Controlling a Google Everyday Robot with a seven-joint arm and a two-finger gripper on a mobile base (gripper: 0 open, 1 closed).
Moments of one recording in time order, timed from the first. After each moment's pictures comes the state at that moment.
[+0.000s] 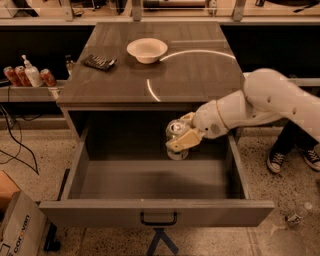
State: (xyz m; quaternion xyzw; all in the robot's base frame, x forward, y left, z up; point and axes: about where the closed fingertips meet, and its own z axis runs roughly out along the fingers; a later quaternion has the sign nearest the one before) arm 0.544 -0.051 0.761 -0.55 0.70 0.33 0.31
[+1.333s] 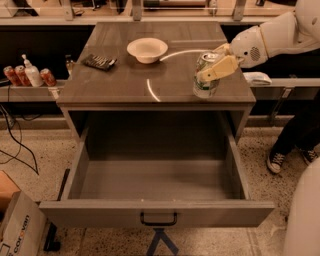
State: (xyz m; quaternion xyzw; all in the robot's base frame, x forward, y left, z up) arm 0.652 -0.141 0.912 -0.53 0.69 0.32 0.37
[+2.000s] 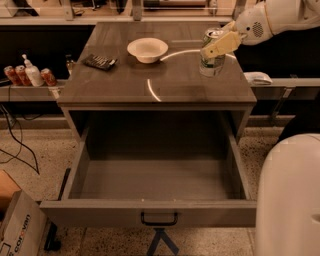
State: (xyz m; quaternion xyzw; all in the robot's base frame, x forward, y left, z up) arm 0.705 -0.158 0.952 -0.49 0.73 0.27 0.39
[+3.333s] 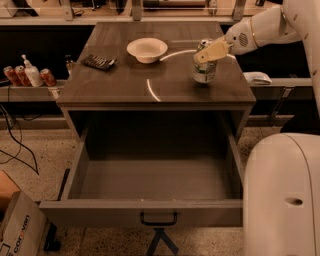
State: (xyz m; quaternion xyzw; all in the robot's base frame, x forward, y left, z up) arm 0.746 -0.156 0.907 -0.42 0.77 0.30 0.38
